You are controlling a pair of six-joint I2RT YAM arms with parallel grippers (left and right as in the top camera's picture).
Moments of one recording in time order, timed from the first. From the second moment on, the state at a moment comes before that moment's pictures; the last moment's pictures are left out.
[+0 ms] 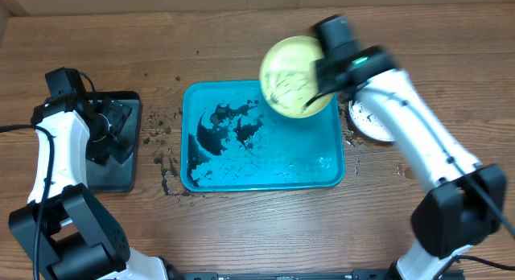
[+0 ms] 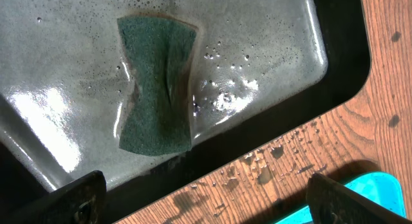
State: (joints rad) left arm 0.40 1.72 1.29 -0.86 0.04 -0.78; right arm 0.34 1.85 1.68 -0.92 0.23 0.27
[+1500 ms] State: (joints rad) left arm 0.40 1.72 1.29 -0.86 0.04 -0.78; right arm 0.14 1.81 1.43 -0.71 -0.35 0.37
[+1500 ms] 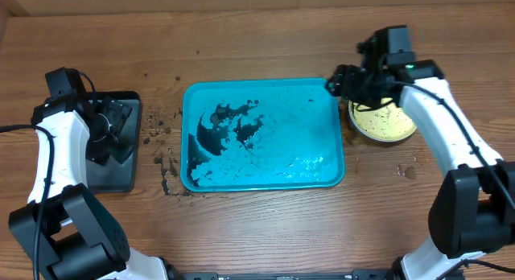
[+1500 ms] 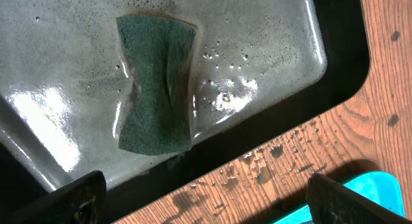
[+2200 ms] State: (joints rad) left arm 0.40 1.72 1.29 -0.86 0.04 -0.78; right arm 0.21 1.81 1.43 -0.52 -0.36 0.39
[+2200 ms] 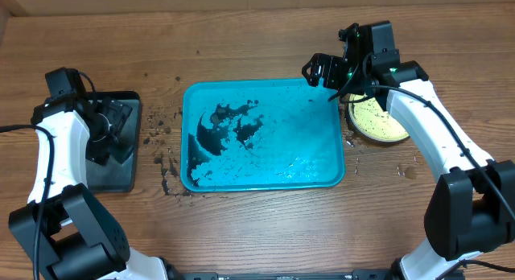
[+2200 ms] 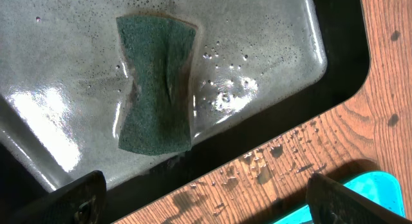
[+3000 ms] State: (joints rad) left arm 0.40 1.72 1.29 -0.86 0.04 -0.78; right arm 0.21 1.81 1.43 -0.46 -0.36 0.39
